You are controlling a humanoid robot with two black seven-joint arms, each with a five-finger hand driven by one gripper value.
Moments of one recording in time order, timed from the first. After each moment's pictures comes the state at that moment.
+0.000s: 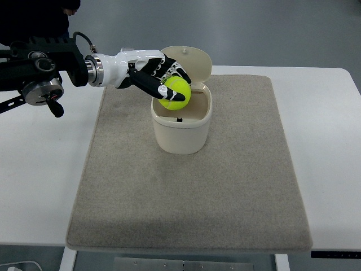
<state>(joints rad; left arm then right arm) -1.42 0.69 0.04 -1.46 0.30 -0.08 0.07 0.02 0.00 -0.10 0.23 -0.01 -0.15 0.37</state>
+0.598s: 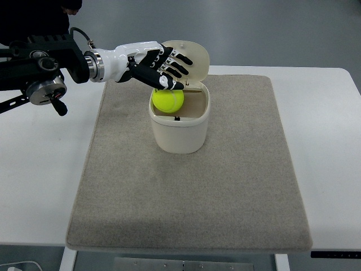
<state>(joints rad) -1.43 0.68 0.04 -1.46 0.29 0.01 0.06 0.02 0.00 -0.10 0.23 -0.01 -0.15 0.37</state>
